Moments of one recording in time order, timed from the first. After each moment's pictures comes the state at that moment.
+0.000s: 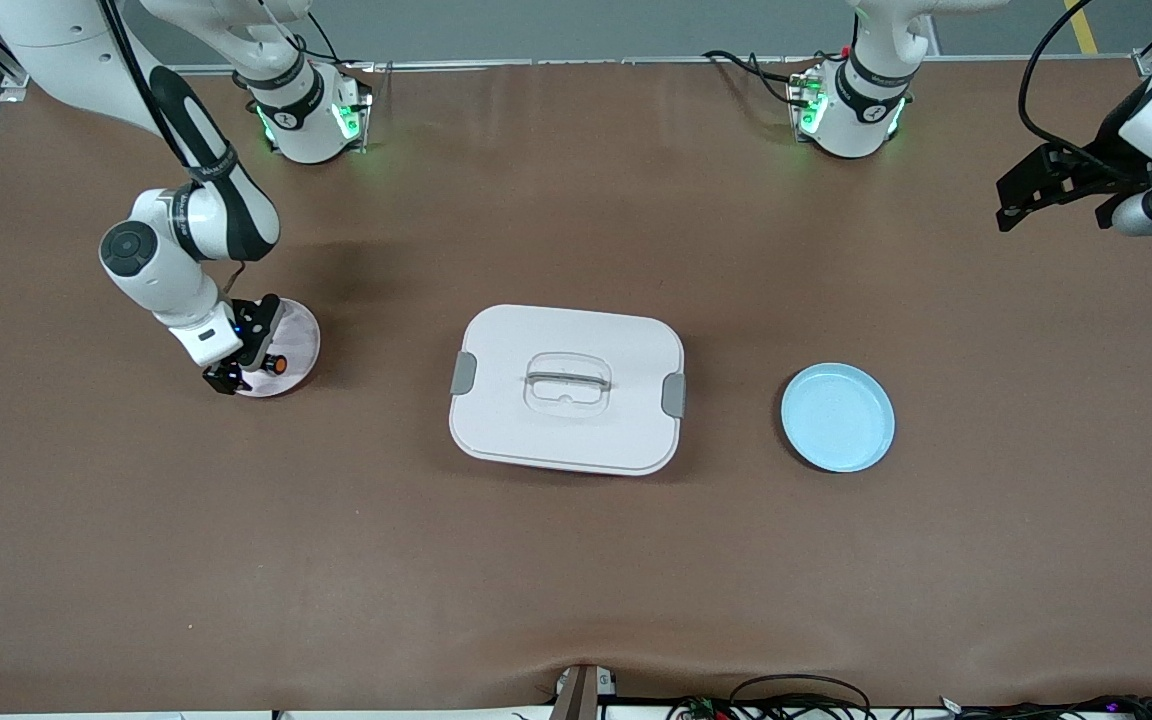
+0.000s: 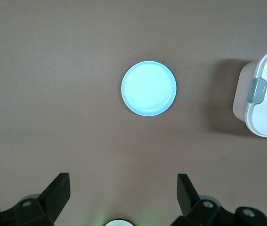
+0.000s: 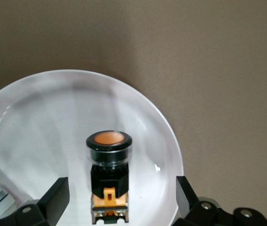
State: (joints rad) left arm -0.03 0.00 -0.13 -1.44 0.02 1.41 -0.16; right arm -0.01 0.28 -0.04 -2.48 -0.07 2.85 -1.36
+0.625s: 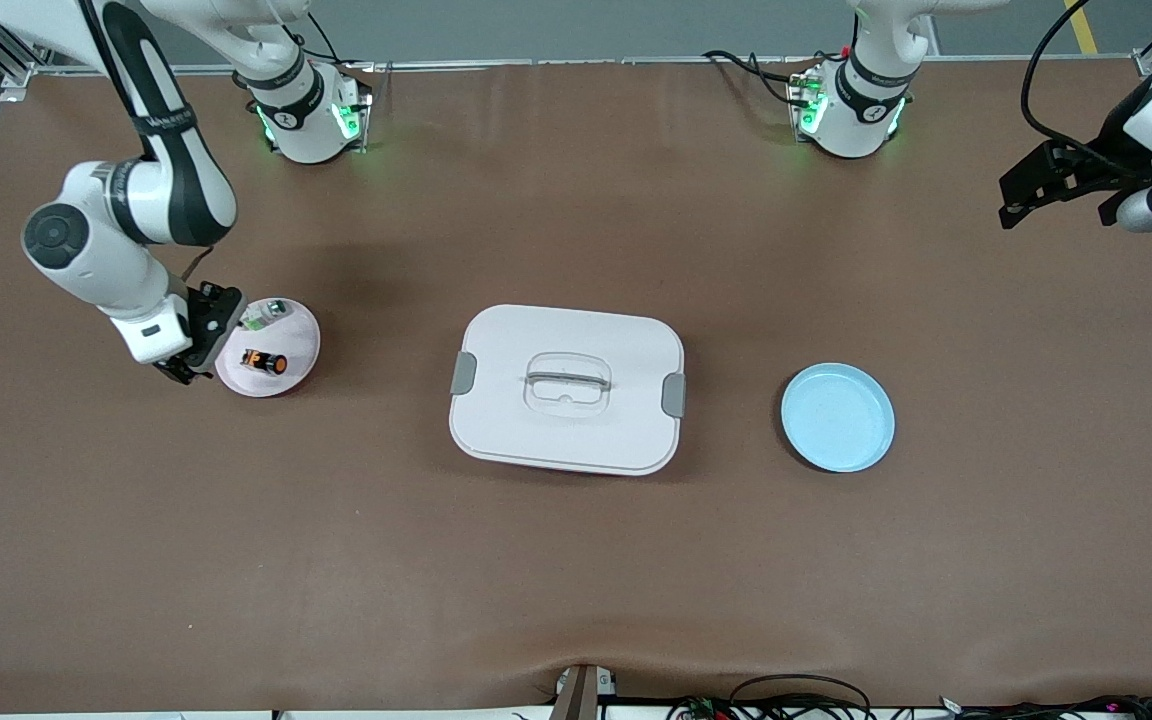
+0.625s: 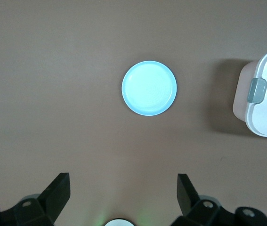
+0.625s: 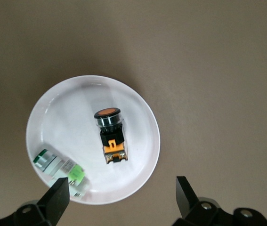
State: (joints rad) left arm -0.03 -0.01 -0.13 -1.44 0.02 1.41 -0.16; right arm -0.02 0.07 -0.05 -2.34 -0.06 2.39 -1.14
